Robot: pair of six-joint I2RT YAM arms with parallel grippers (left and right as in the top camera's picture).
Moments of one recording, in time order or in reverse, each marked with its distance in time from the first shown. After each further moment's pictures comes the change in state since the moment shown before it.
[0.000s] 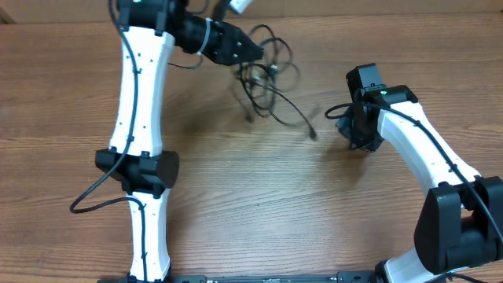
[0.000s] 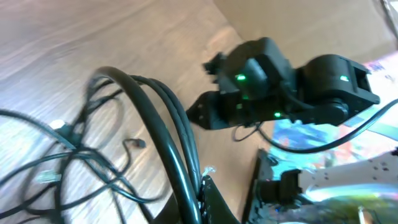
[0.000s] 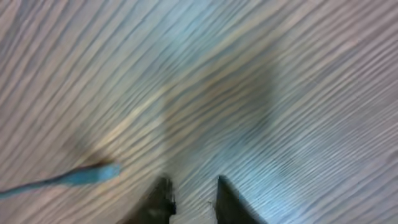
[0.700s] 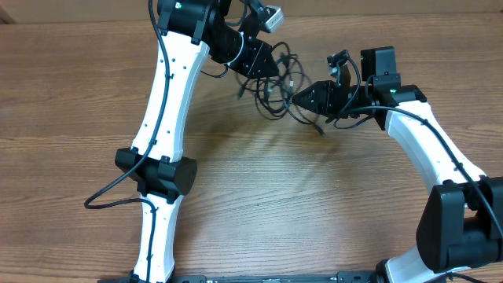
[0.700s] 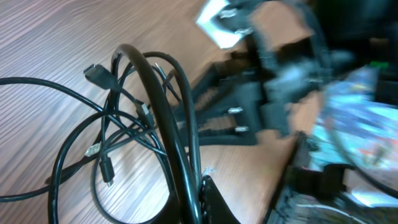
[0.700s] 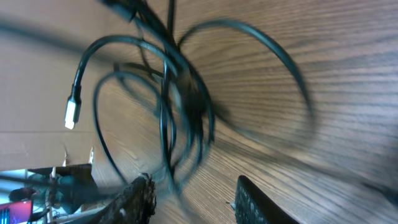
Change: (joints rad) left arm -0.155 0.000 -0.027 0.026 -0.267 -0.084; right arm -0.045 0.000 -0.003 0.457 -0.965 -0.562
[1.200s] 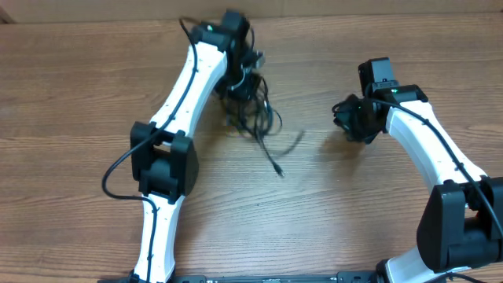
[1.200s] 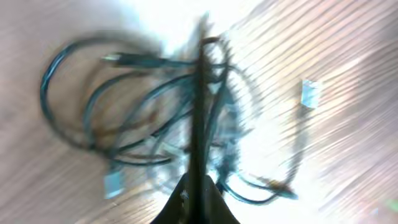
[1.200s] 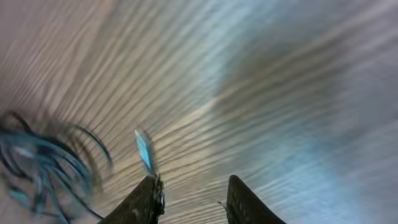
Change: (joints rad) left arm -0.011 0.002 -0.533 0.309 -0.493 -0.167; right arm -0.005 0.000 0.000 -0.326 0.668 0.467
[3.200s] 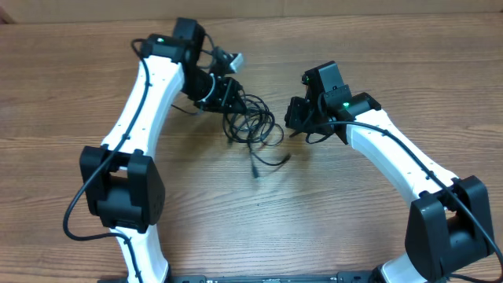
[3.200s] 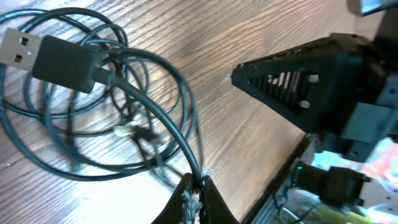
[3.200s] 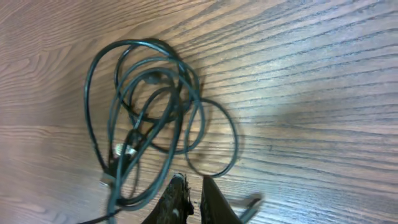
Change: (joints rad) left arm 0.141 -0.317 -0.418 0.078 0.462 0.067; right arm 0.267 0.000 0.000 0.228 -0.079 -0.202
